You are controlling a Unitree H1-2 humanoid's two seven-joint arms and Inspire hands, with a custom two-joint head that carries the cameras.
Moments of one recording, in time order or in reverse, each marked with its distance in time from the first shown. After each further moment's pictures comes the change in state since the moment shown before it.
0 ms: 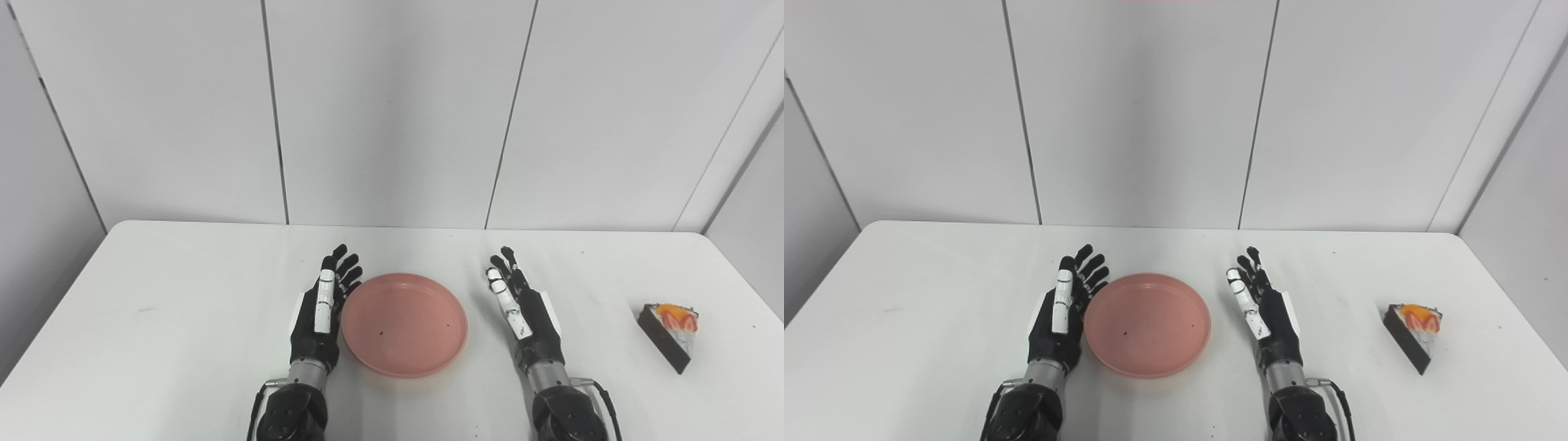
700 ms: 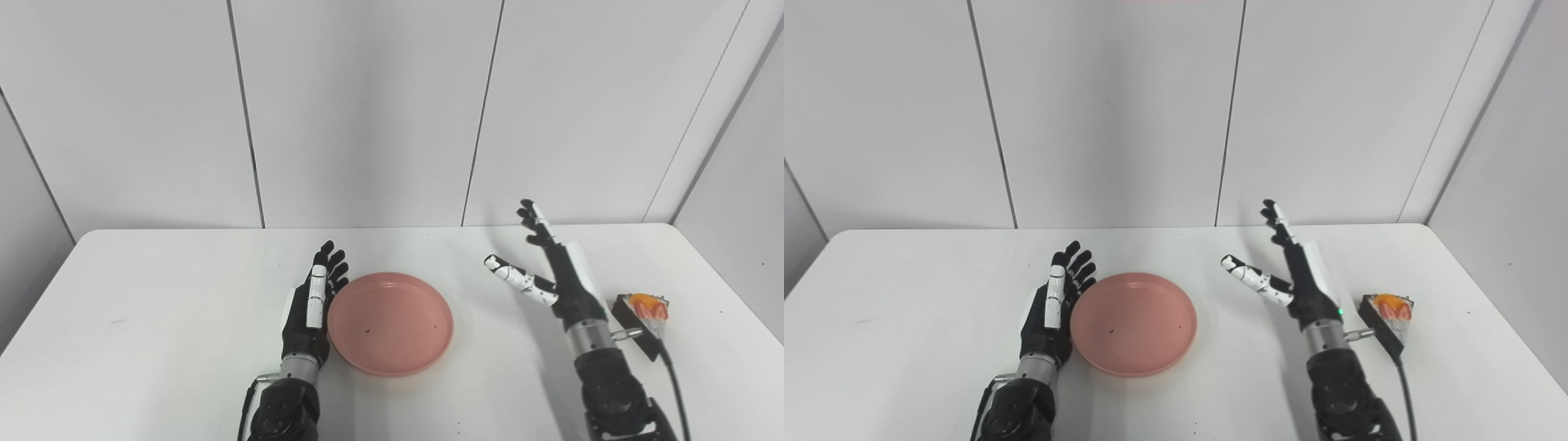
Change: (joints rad) left arm -0.058 -0.014 0.000 0.101 0.032 -0.053 0.018; right arm 0.010 -0.237 0.007 -0.292 -0.394 0.145 -0.055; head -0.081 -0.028
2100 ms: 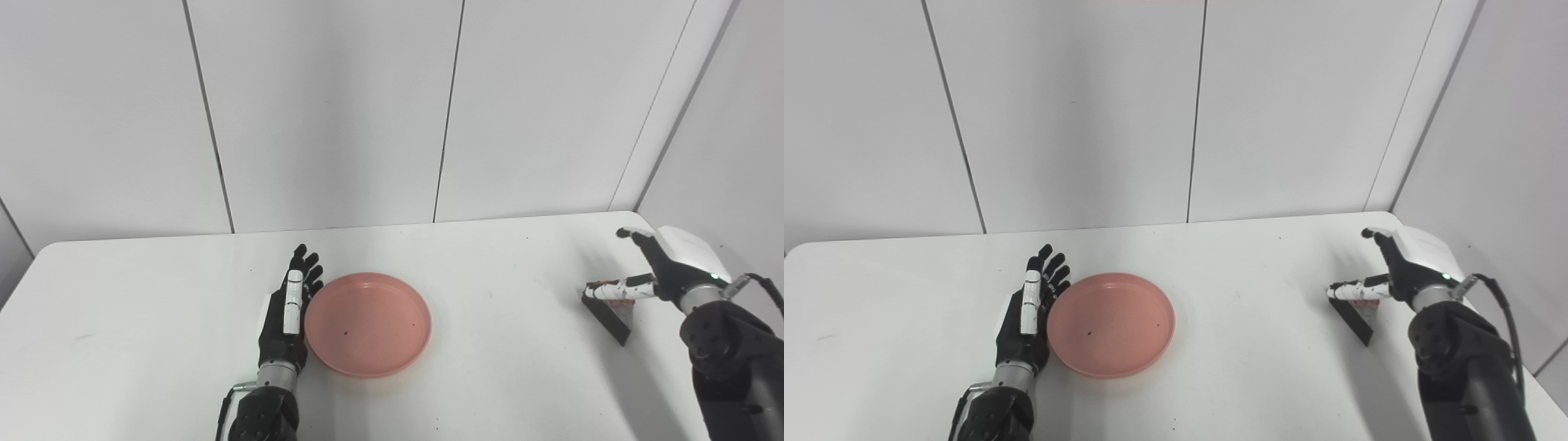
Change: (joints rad) left arm 0.021 0.004 -0.006 -0.038 0.018 0.018 -0.002; right arm 0.023 -0.256 -0.141 -0.190 -0.610 0.439 0.668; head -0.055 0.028
